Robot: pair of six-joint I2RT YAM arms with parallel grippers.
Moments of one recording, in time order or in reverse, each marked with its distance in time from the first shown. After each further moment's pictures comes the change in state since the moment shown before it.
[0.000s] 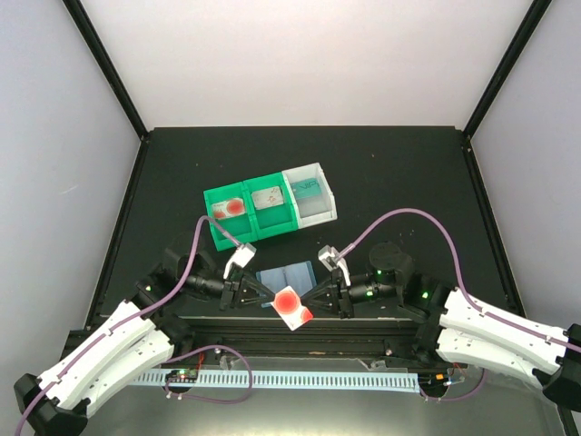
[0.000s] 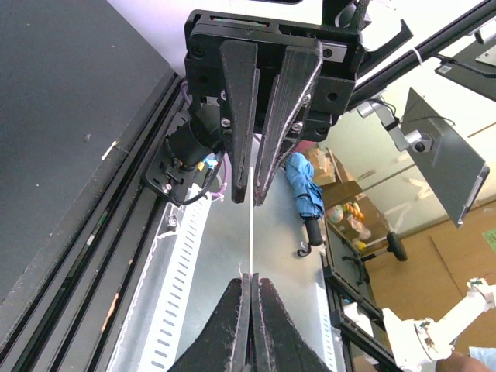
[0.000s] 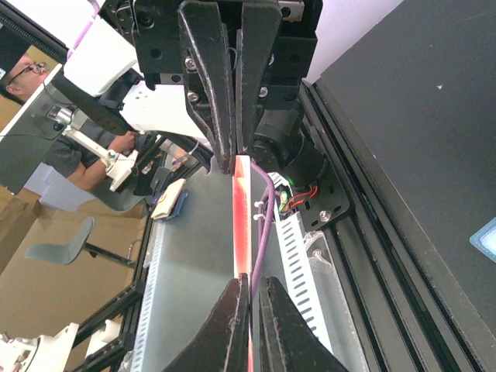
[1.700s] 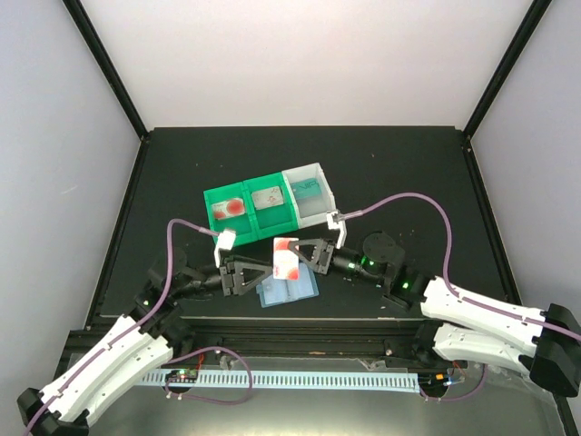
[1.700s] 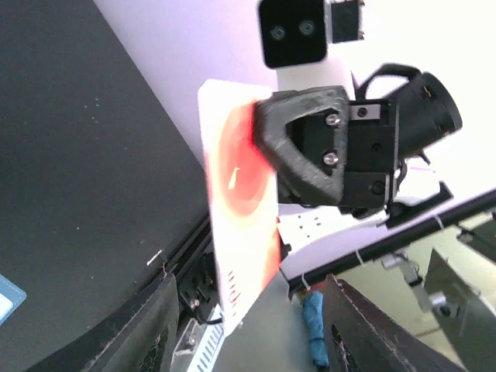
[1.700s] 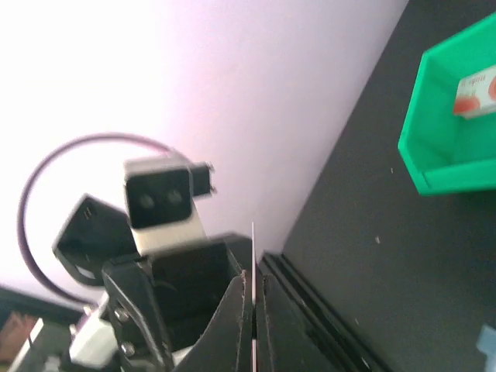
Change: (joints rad) left arm 0.006 -0.152 -0.123 0.278 -0.350 -0.371; right arm 0.000 0.174 0.058 0.326 0.451 0.378
